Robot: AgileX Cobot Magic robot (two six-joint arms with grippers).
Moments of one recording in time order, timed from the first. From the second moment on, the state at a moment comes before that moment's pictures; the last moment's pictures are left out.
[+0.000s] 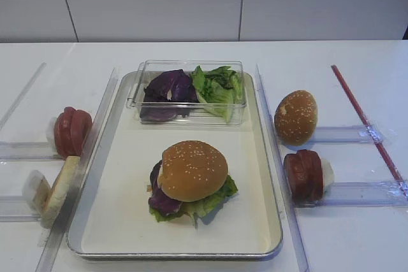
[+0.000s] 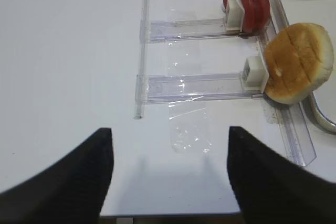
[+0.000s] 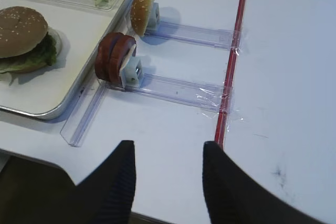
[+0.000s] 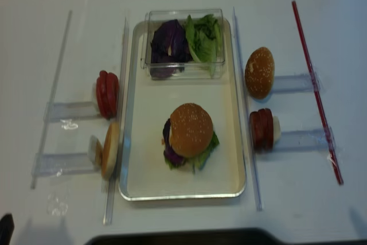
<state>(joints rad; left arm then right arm) 0.00 -0.02 -0.49 0.11 1.18 -0.07 0.23 -0.01 -0.48 0.09 1.13 -0.05</state>
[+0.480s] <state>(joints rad) 0.00 -0.02 -0.49 0.11 1.18 -0.07 0.23 -0.01 -0.47 0.10 1.13 -0.07</state>
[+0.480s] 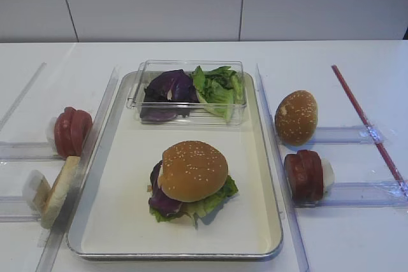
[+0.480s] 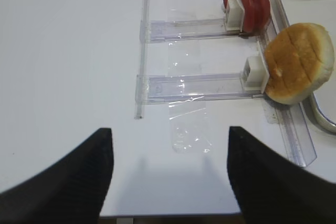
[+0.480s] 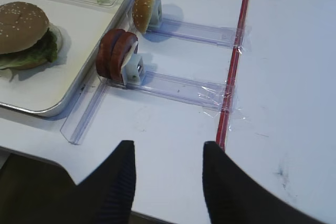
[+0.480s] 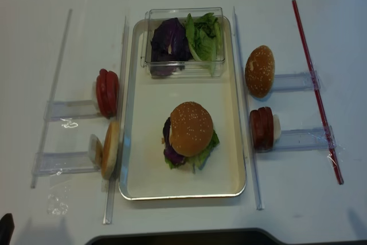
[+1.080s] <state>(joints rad) 0.00 -0.02 -0.49 0.11 1.18 -0.07 0.23 -0.01 -0.47 0.10 1.13 -0.07</state>
